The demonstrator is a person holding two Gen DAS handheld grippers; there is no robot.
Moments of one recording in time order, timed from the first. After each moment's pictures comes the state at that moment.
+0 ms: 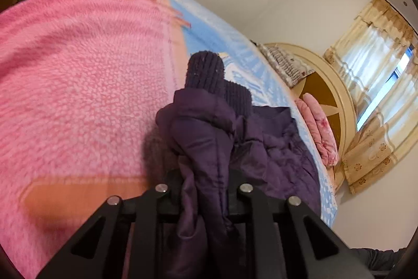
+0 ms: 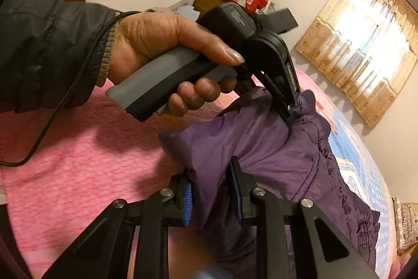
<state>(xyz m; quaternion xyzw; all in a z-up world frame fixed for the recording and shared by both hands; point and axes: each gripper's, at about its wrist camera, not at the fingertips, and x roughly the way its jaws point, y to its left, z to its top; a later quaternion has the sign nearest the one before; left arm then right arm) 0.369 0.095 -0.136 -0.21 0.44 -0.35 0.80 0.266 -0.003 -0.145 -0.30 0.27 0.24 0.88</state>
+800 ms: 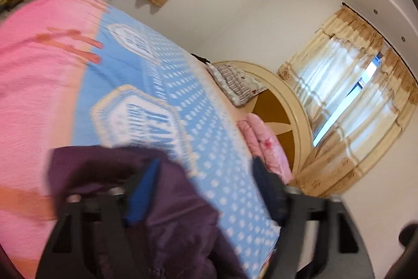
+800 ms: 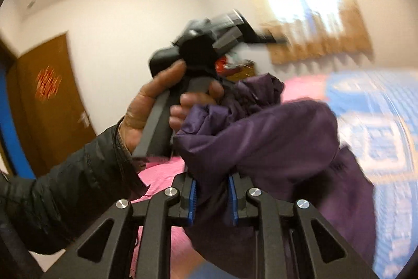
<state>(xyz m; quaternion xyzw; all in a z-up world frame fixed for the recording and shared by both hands) 0.388 -0.060 0.022 -0.26 0.38 -0.42 0.78 0.195 -0.218 -0.044 0.14 0.19 0.28 0.93</state>
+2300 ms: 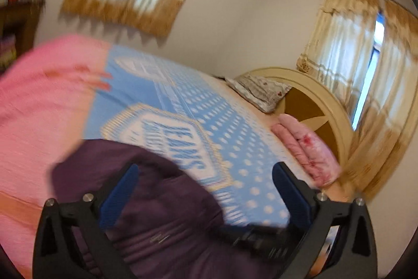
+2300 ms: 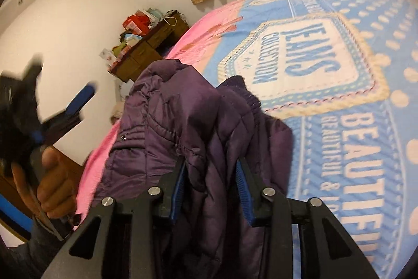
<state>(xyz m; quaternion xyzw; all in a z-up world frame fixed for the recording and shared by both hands) 0.319 -0.078 -0.013 -0.14 0.27 -0.34 0.89 0.306 -0.341 -0.143 0.24 0.39 0.16 0.87</state>
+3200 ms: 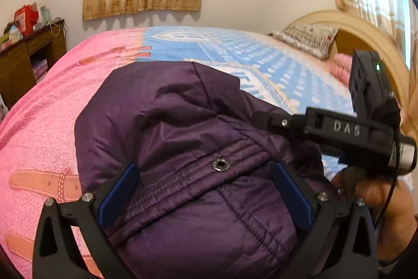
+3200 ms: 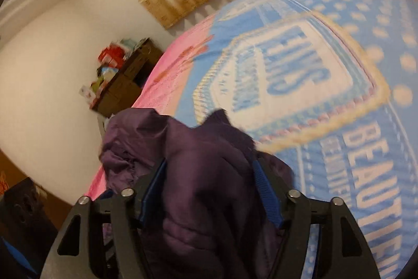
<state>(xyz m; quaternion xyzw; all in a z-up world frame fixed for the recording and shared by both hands) 0.331 -0.123 -0.093 0.04 0.34 -0.21 0.92 0.353 -0.354 -0.167 0.32 0.35 0.07 0.88</state>
